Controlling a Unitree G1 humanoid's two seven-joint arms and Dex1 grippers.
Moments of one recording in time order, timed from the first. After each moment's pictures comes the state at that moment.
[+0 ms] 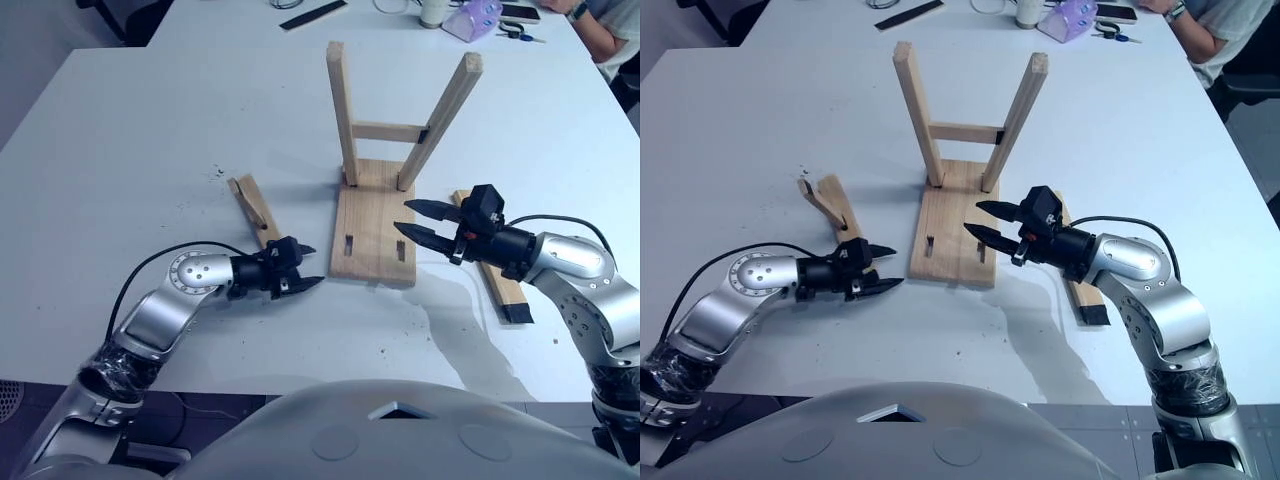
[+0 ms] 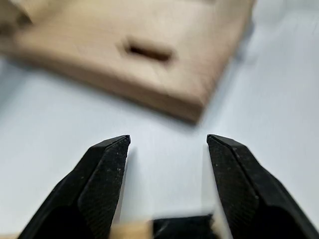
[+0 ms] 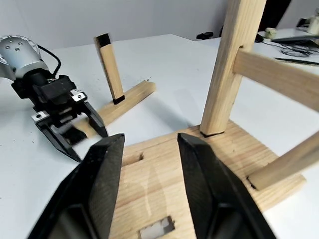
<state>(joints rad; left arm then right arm) 0.06 0.79 -0.31 -0.31 -0.22 0.31 -0.89 0.07 -0.63 0.04 -0.52 0.53 0.49 0.79</state>
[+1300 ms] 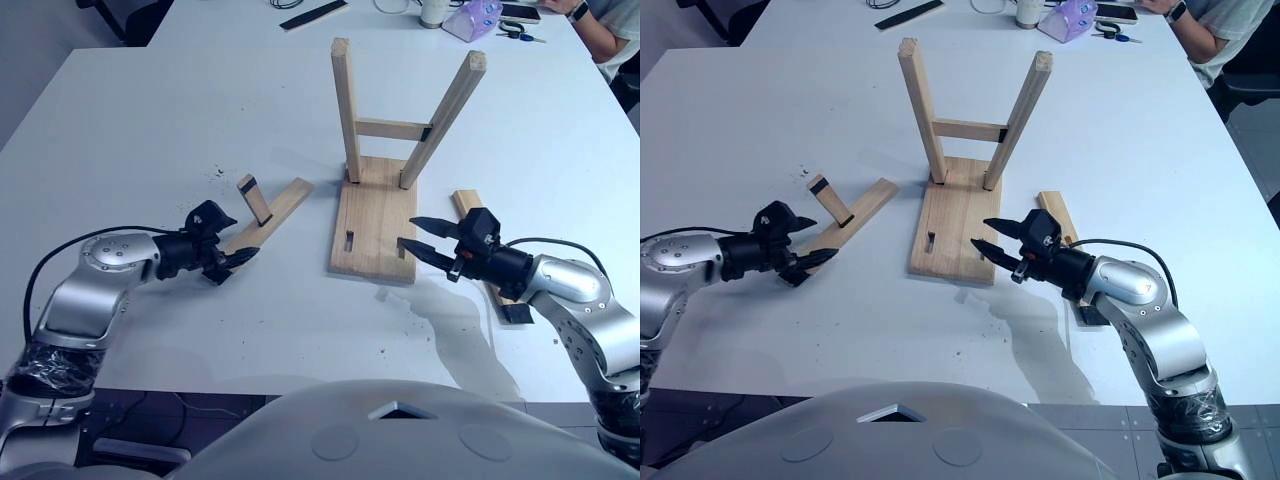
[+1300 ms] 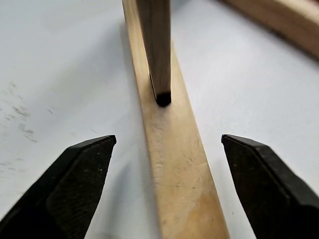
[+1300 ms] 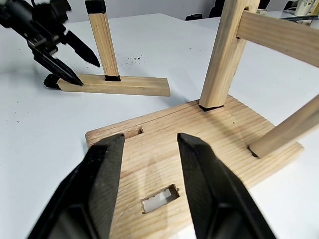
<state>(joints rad) 0.06 0.85 -0.04 -0.26 -0.28 0.60 -0.83 0.19 -0.63 0.06 -0.56 0.43 0.44 0.74</state>
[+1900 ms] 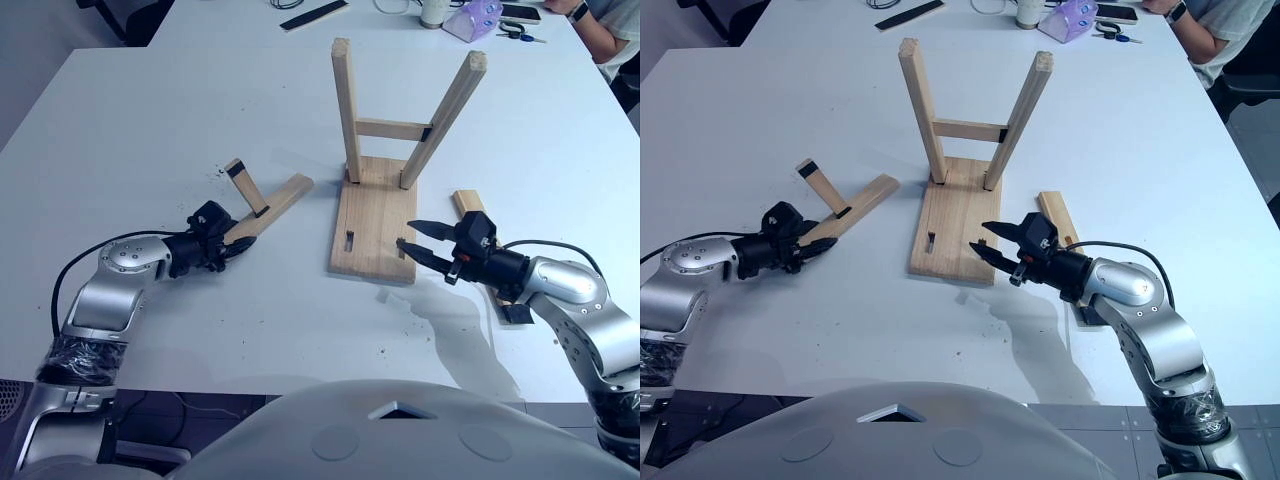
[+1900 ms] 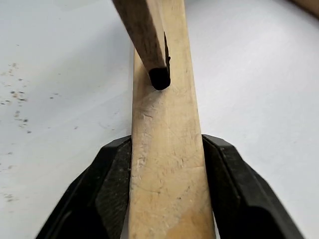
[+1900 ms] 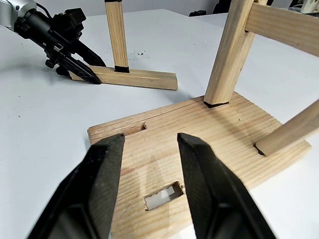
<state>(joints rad) 0.03 0.74 -0.02 -0.09 -0.27 0.49 -0.81 0.19 -0.63 0.07 -0.55 0.41 0.43 0.74</state>
